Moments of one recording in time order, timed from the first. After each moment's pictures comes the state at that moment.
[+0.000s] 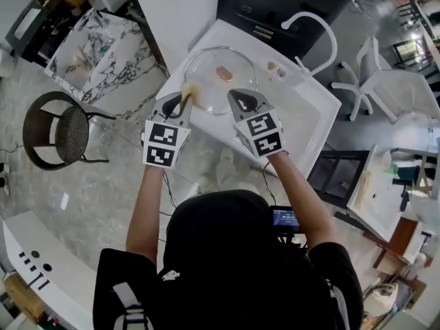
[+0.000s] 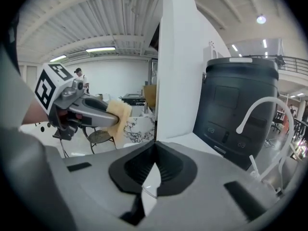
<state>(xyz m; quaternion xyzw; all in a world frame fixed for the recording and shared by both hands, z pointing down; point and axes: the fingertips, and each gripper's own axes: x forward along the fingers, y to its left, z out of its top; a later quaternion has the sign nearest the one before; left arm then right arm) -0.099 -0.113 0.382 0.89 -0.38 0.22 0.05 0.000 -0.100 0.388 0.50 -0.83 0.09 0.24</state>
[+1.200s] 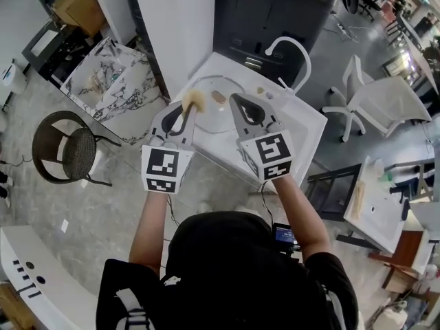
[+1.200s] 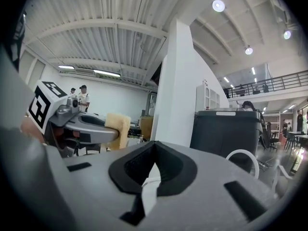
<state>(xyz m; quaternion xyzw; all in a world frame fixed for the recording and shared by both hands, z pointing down) -0.082 -0.030 0.217 0.90 -0.43 0.08 -0.07 0.007 -0.024 0.211 0.53 -0.84 -0.05 0.10</state>
